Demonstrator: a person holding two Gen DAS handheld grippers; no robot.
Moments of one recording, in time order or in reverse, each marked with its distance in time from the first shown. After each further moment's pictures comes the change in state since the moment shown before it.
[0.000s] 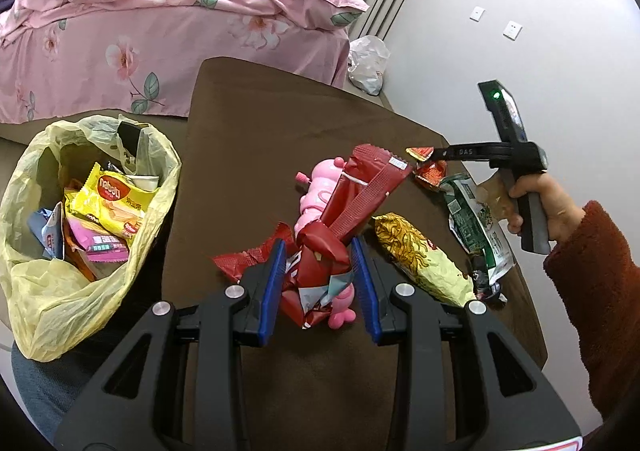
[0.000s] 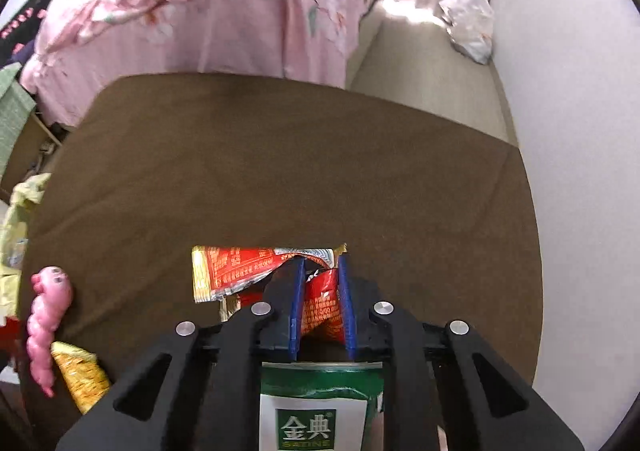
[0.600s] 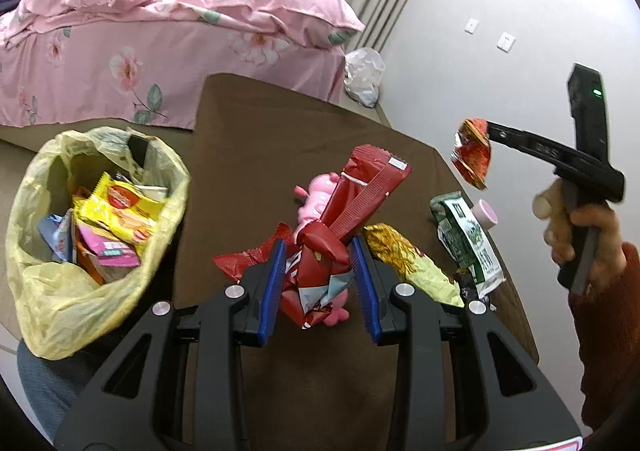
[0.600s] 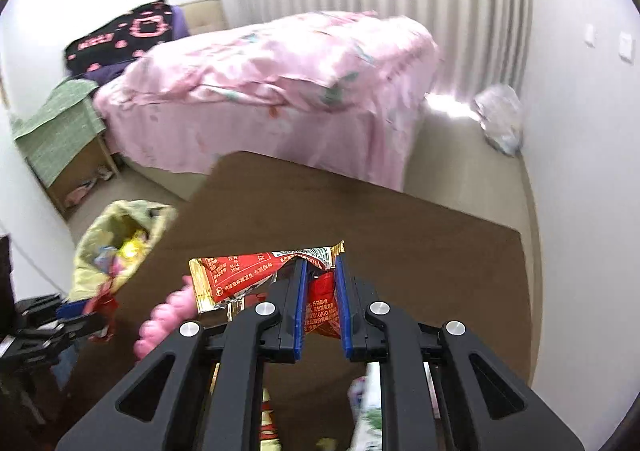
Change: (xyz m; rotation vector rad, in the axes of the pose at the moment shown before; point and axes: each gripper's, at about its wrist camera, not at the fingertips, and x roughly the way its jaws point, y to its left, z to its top) left arm -0.026 0.005 0.004 -0.012 -0.050 -0.008; right arm -0.139 0.074 -0.026 -0.120 -0.319 0.147
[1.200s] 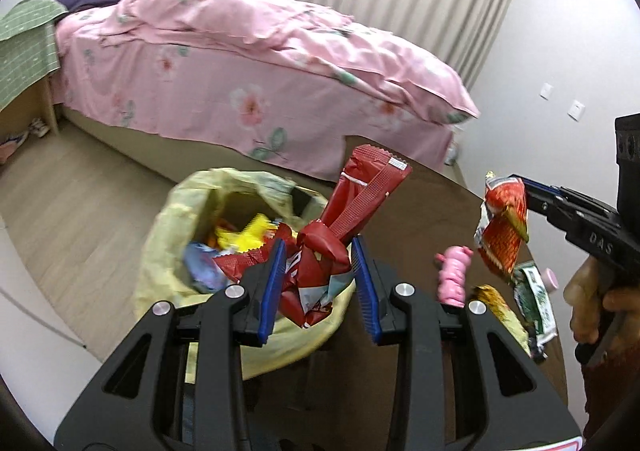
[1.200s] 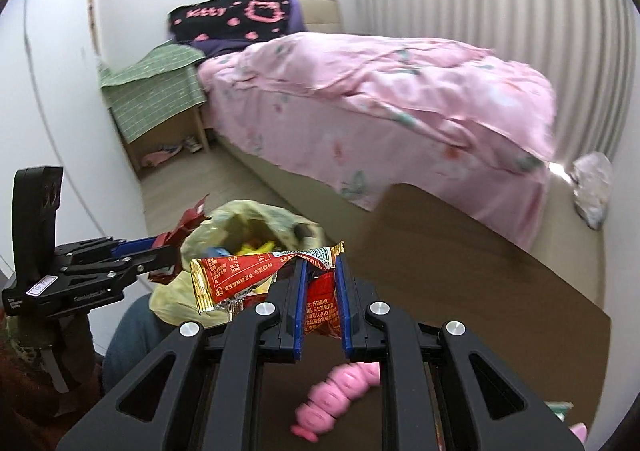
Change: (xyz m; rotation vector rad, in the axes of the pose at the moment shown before) left arm -0.079 0.112 0.018 -0.153 -0.161 0.263; right arm 0.034 0.182 0.024 -0.248 -0.021 0.273
